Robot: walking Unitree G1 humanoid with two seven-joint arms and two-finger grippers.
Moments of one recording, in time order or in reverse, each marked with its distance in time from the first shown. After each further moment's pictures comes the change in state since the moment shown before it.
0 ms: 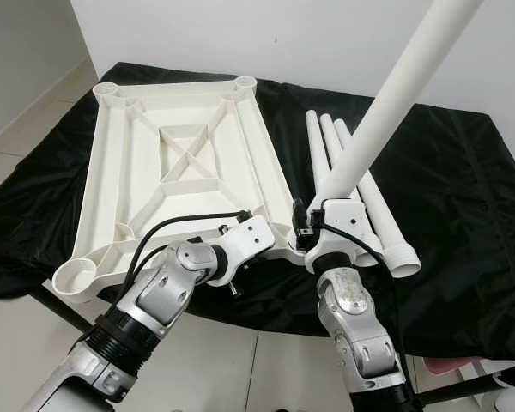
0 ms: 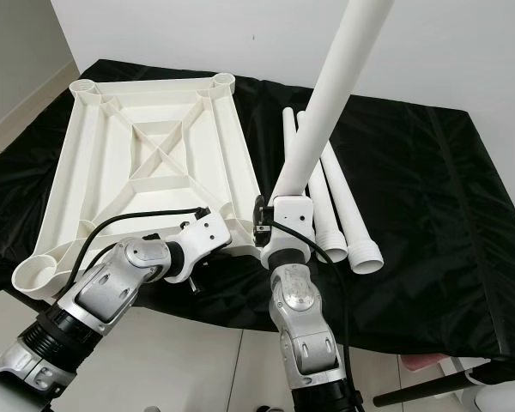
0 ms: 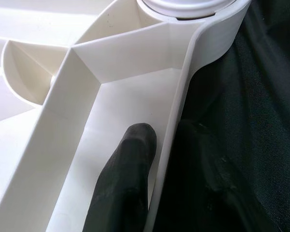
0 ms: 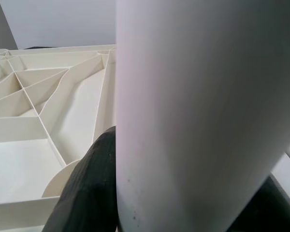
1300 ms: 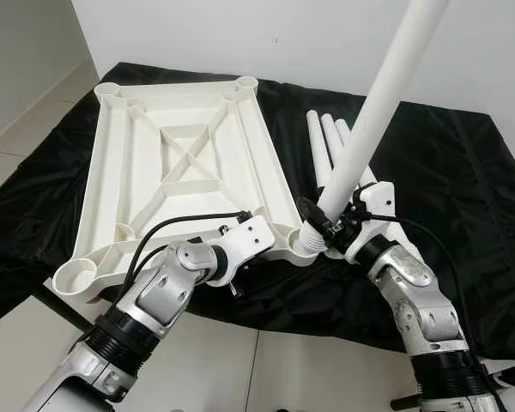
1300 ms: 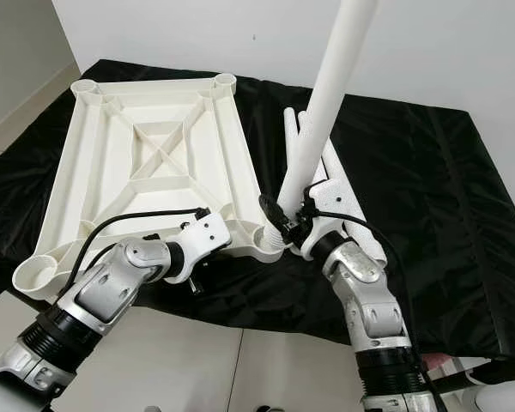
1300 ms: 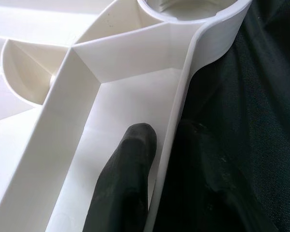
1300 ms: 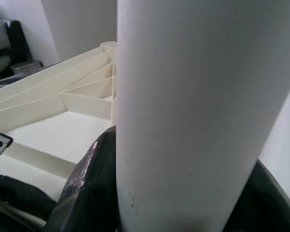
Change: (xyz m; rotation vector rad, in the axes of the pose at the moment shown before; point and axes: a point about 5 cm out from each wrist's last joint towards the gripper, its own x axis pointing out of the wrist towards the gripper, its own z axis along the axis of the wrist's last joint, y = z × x) left arm -0.001 0.001 -0.001 -0.002 0.003 0.002; right arm 0.016 -0.055 0.007 -0.011 0.039 0.574
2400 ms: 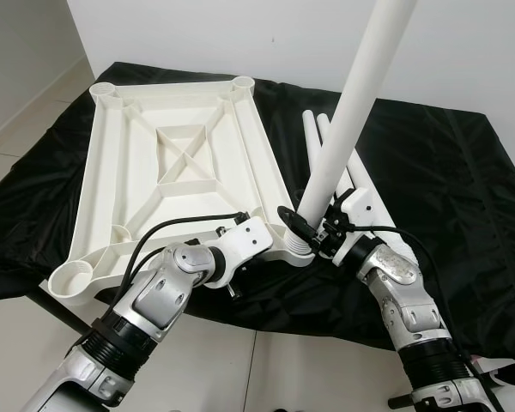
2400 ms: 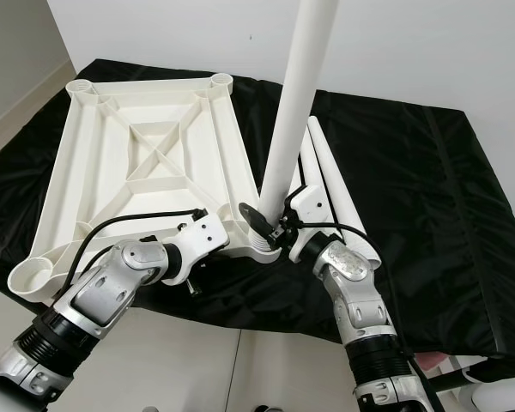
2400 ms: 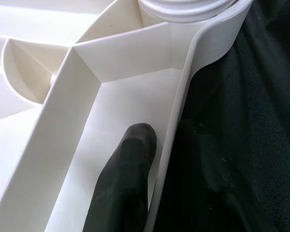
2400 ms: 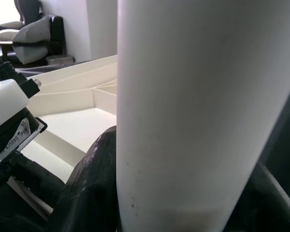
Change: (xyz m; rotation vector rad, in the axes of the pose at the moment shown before) left arm -0.003 -0.003 -0.001 -0.012 0.005 0.004; right arm 0.015 0.008 -0.014 -0.104 -0.011 0.153
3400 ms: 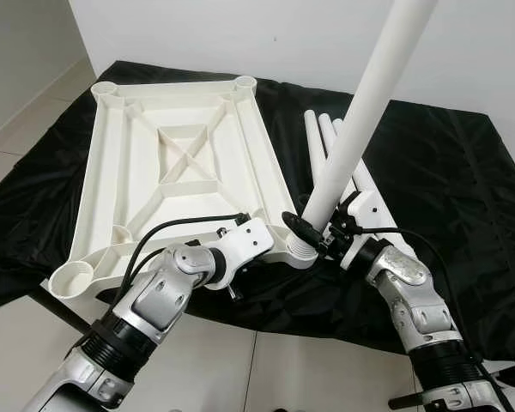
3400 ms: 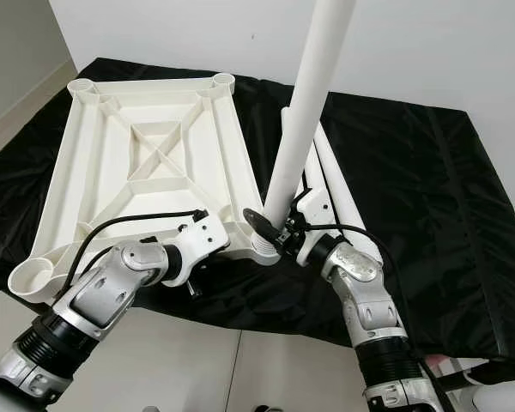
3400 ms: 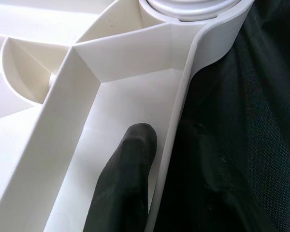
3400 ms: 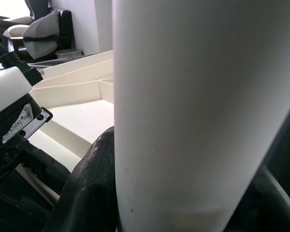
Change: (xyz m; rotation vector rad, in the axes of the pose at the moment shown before) left arm -0.001 -0.001 0.001 0.000 -0.002 -0.001; right arm -0.010 -0.002 -0.001 0.032 0.036 0.057
